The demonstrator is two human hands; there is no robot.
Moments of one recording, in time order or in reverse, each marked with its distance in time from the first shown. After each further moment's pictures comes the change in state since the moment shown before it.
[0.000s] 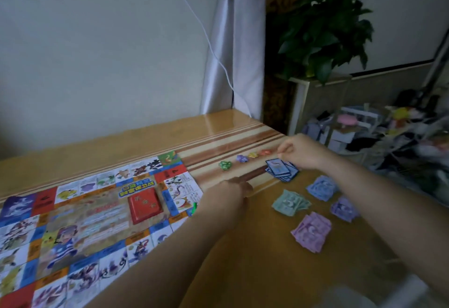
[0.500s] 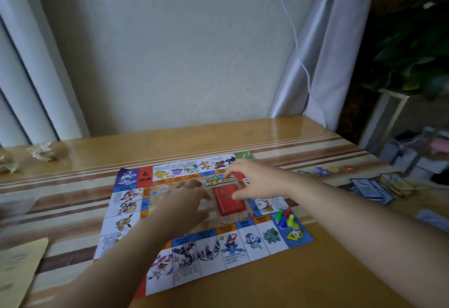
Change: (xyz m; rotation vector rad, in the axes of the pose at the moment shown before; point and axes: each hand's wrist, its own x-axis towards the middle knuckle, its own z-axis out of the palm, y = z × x) left_hand -0.119 -0.178 -0.052 0.095 -0.178 -0.387; right_hand -0.013 -0.216 0.108 -0.168 -0.441 -0.689
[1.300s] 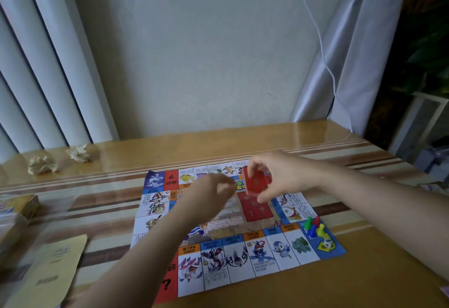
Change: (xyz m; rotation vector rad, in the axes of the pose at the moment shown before) left_hand -0.009 -0.007 -0.025 -0.541 0.171 -0.025; right_hand 0.000 -0.022 -0.029 0.096 0.001 -0.057
